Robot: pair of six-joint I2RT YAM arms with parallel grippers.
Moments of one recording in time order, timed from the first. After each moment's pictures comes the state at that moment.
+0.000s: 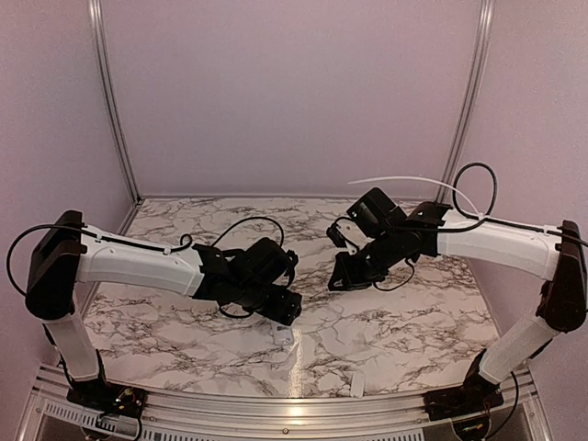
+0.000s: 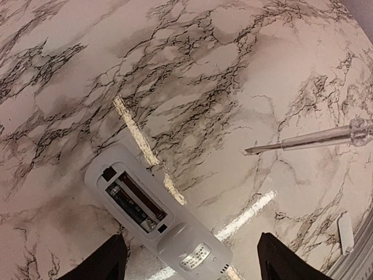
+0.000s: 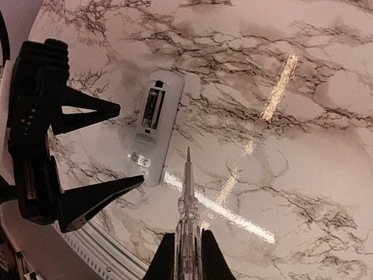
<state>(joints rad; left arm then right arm) -1.08 1.80 1.20 -0.33 -0.12 -0.51 0.82 1.52 1.20 -0.71 -0.22 0.50</state>
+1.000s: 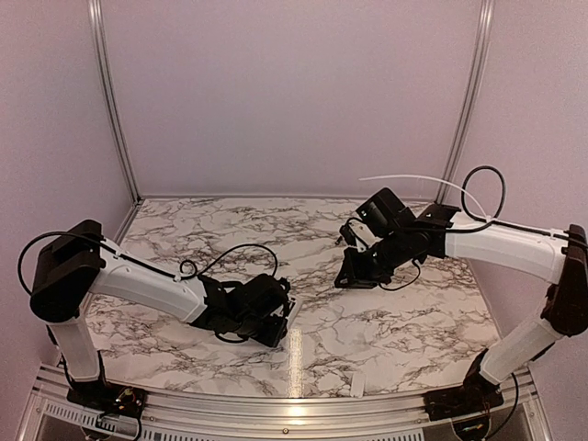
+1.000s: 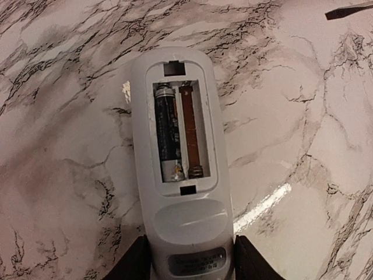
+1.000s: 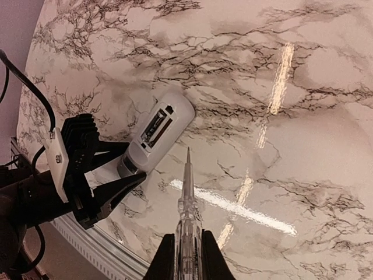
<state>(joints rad) -1.15 1.86 1.03 -0.18 -0.19 -0.58 0.78 1.48 1.17 -0.70 -0.20 0.62</state>
